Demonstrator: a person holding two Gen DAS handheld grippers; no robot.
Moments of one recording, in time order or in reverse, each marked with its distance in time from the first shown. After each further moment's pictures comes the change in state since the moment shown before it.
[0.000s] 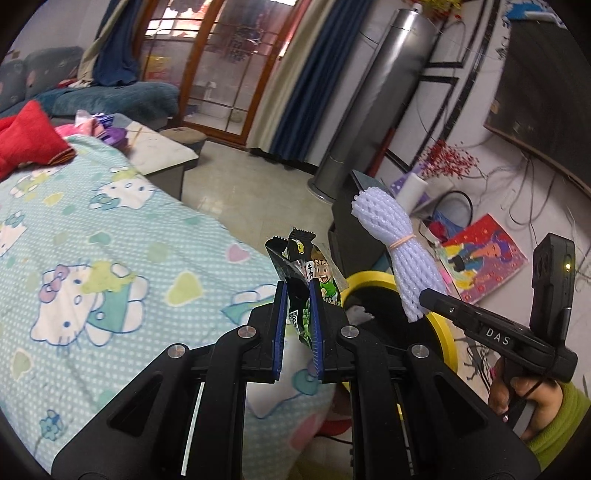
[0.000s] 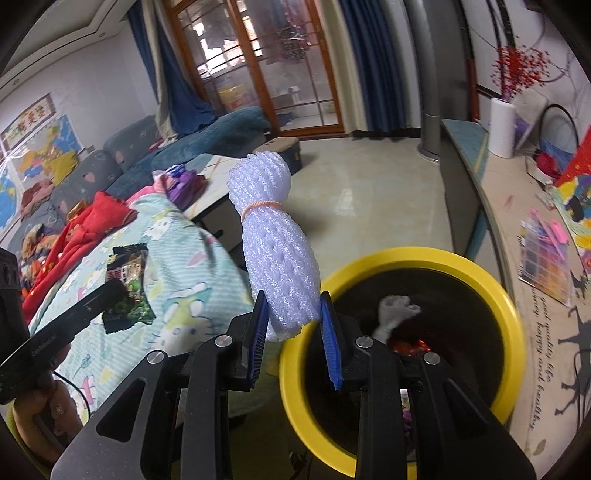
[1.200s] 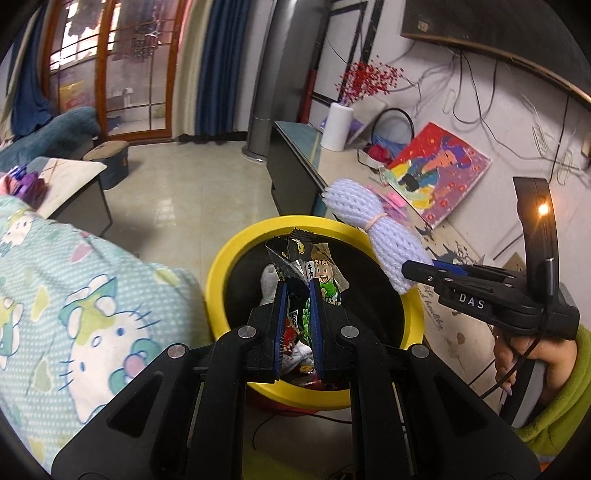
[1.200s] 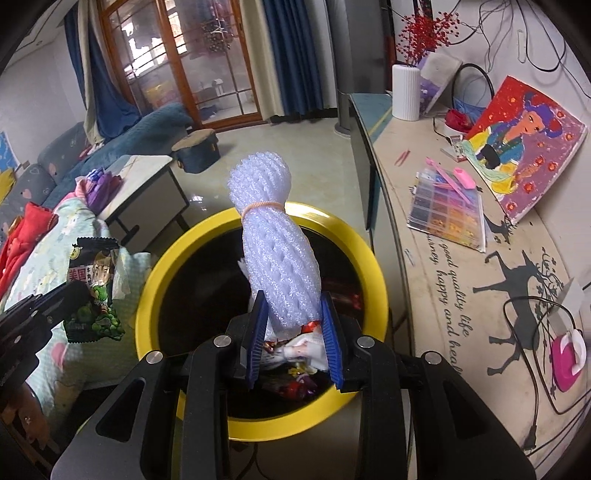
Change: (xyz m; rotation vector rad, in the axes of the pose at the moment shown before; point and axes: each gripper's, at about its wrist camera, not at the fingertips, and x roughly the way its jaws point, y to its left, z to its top) left arm 0.066 -0.123 -0.039 0.314 0.155 -0.120; right arm -0.032 -0.116 -0.047 0.116 0.048 -0.248
